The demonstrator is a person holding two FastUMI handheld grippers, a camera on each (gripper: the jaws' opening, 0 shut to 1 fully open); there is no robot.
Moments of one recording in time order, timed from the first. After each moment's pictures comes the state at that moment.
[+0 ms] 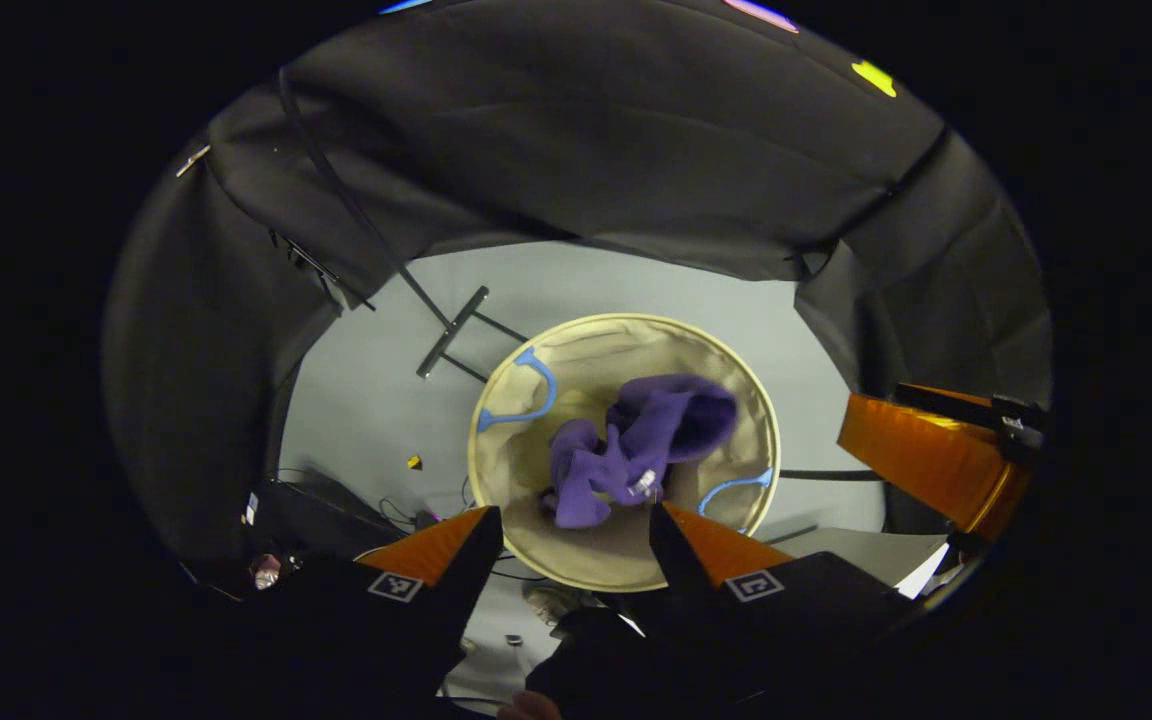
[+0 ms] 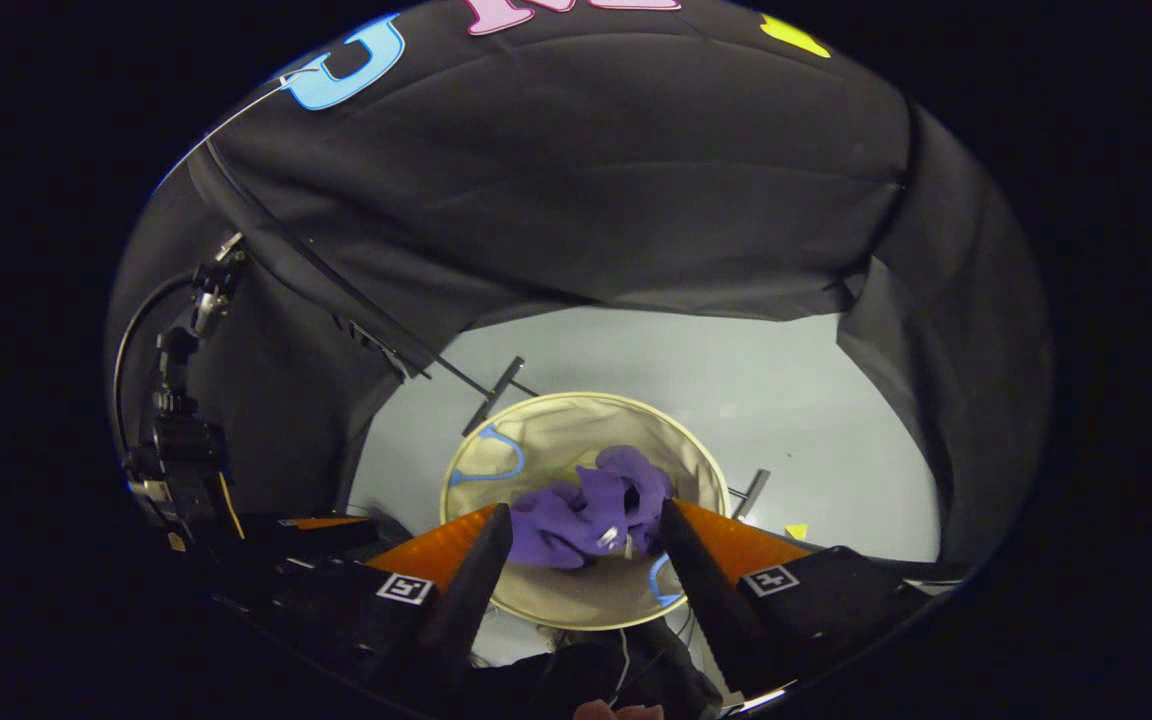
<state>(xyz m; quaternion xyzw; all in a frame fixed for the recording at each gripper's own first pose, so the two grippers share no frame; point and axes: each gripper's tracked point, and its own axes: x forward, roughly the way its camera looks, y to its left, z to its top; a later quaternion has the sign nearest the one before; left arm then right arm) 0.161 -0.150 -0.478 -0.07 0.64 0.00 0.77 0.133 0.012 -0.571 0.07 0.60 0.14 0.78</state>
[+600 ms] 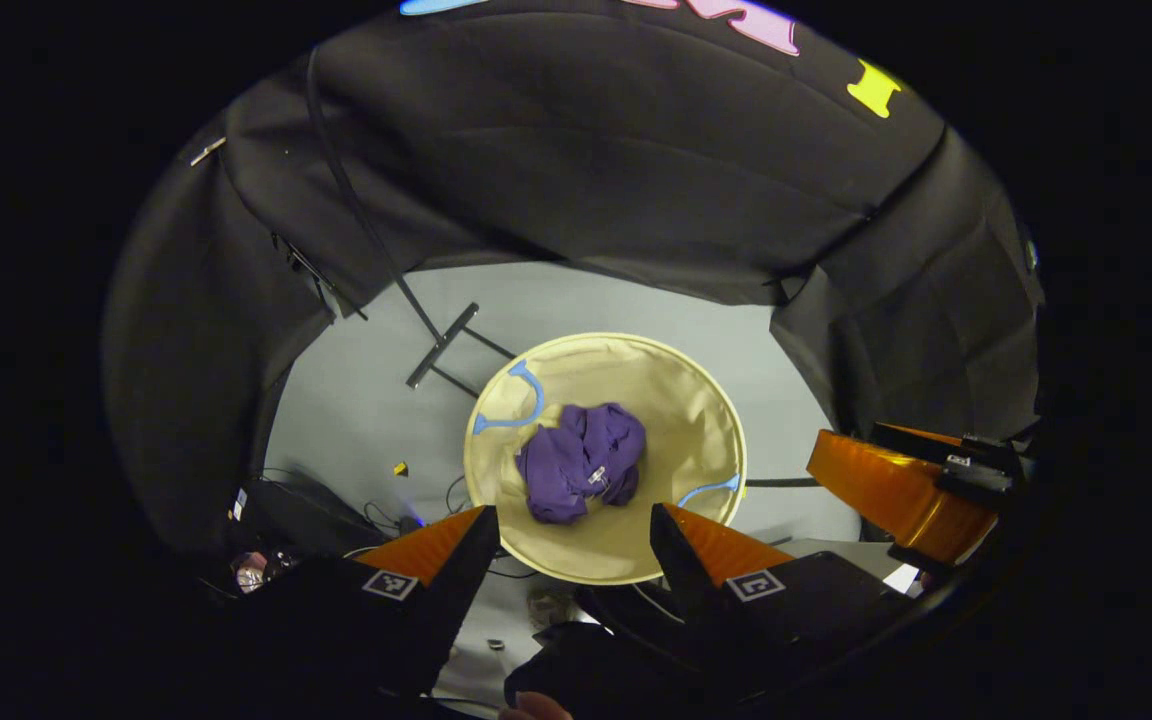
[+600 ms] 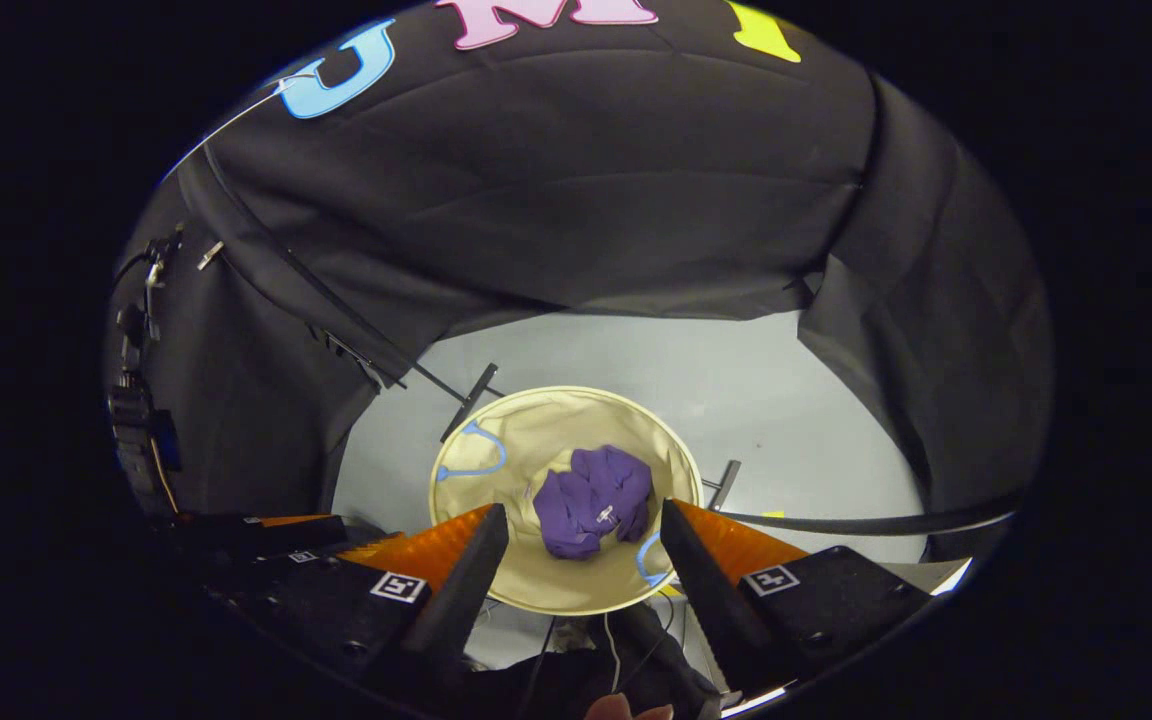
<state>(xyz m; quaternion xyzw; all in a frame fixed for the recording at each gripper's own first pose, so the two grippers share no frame) 0.162 -0.144 -0.453 -0.10 0.59 -0.01 0.80 0.109 -0.004 -0.524 0.06 0.58 0.10 0.81</state>
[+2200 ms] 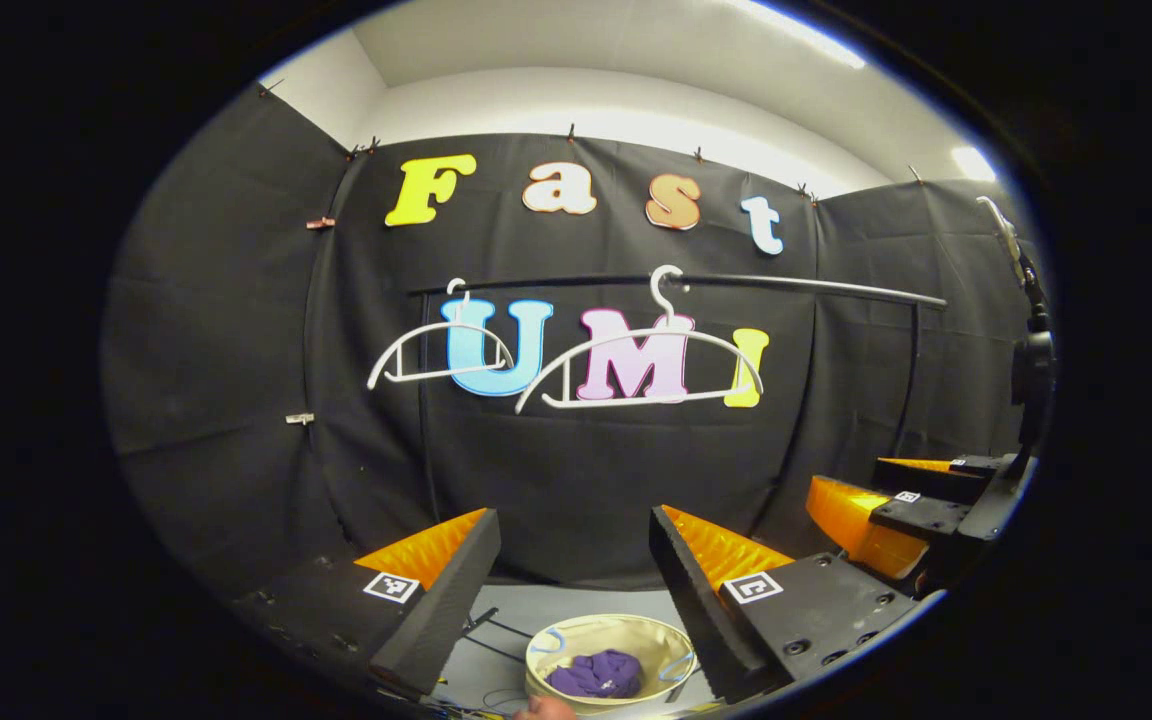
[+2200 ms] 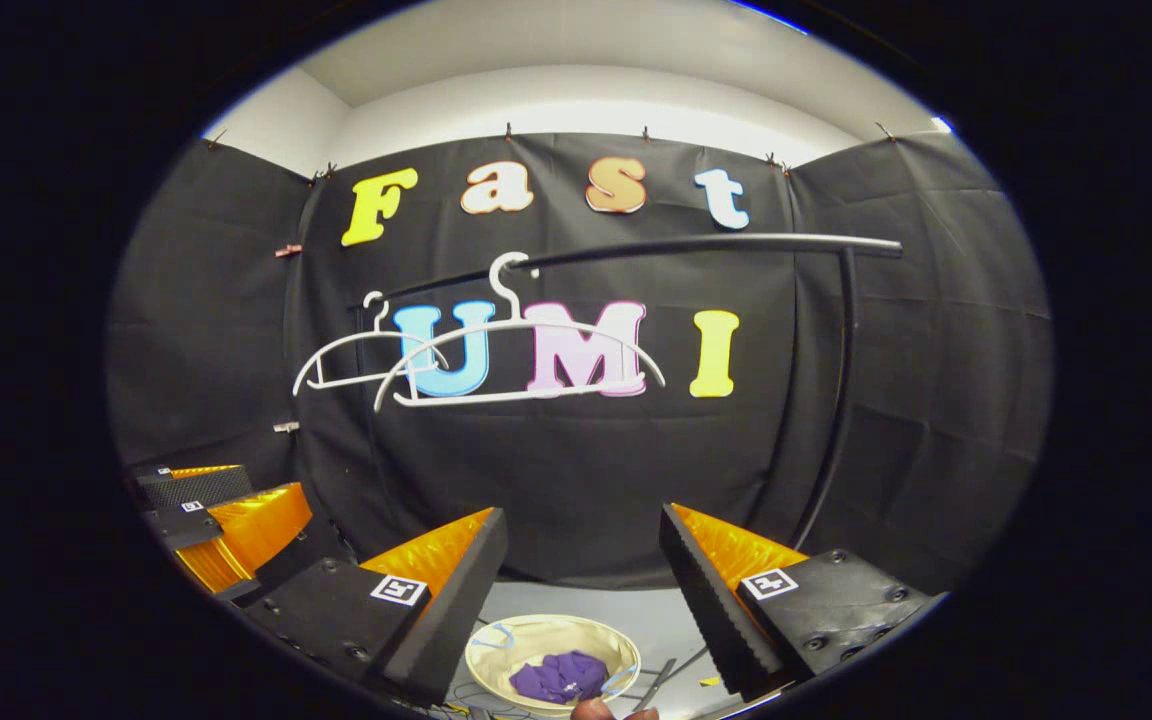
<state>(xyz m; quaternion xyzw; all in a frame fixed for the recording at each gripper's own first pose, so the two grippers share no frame) 0.087 -0.065 -0.023 -0.05 0.09 0.00 0.99 0.051 -0.026 -0.071 0.04 0.12 0.06 0.99</state>
